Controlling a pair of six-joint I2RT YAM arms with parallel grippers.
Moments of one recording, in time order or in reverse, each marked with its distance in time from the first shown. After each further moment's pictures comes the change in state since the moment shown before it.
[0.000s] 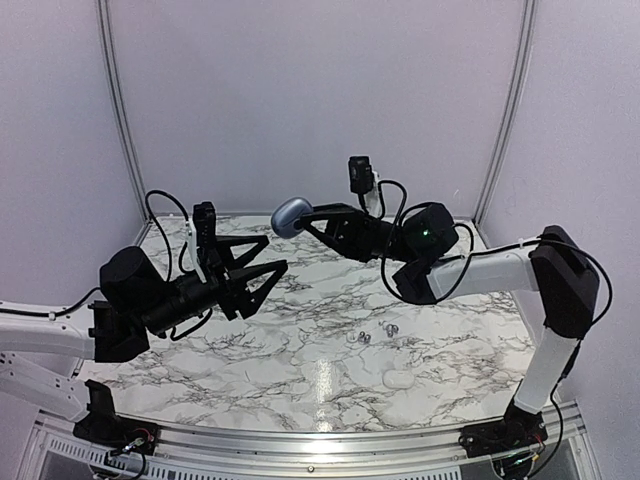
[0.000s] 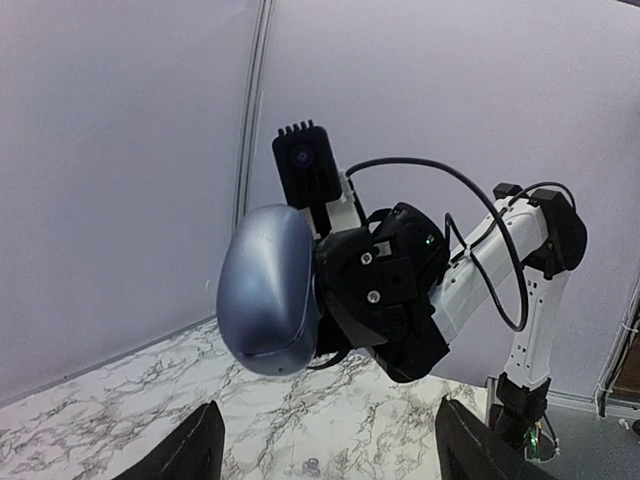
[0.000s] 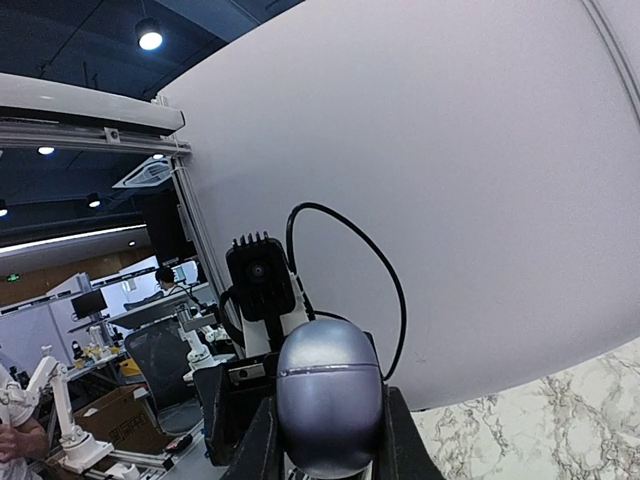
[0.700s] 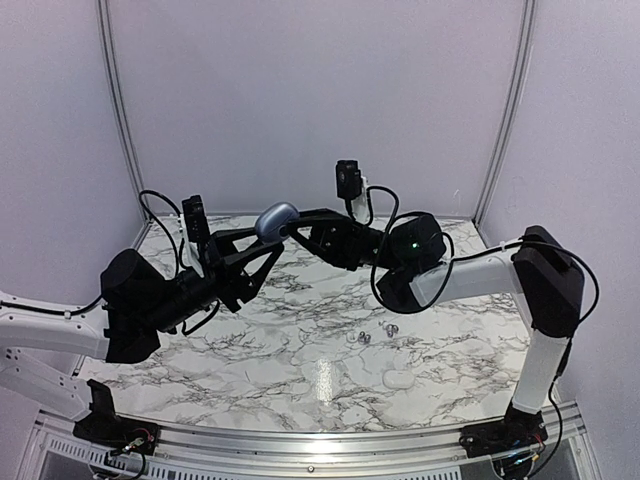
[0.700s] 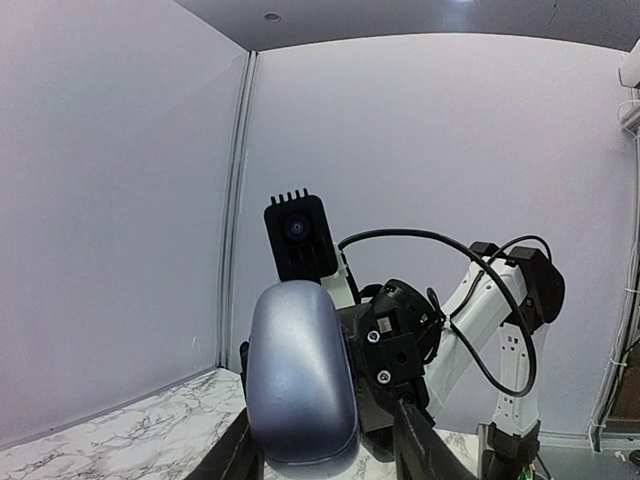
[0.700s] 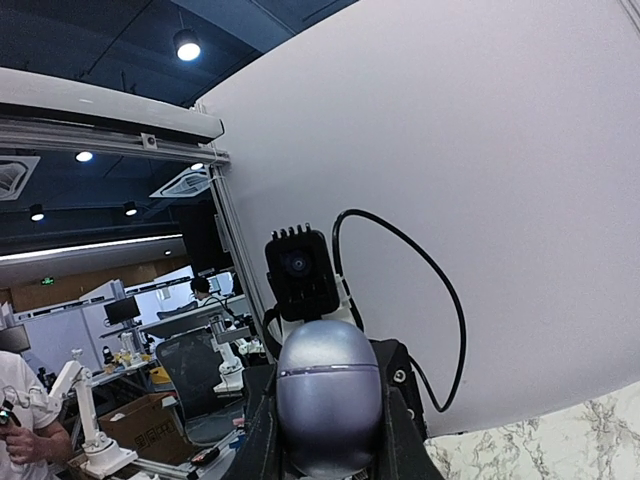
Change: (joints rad) left arm 0.006 0.089 -0.013 0.290 0.061 -0.006; right arm 0.084 0.083 0.058 0.143 0.033 0.074
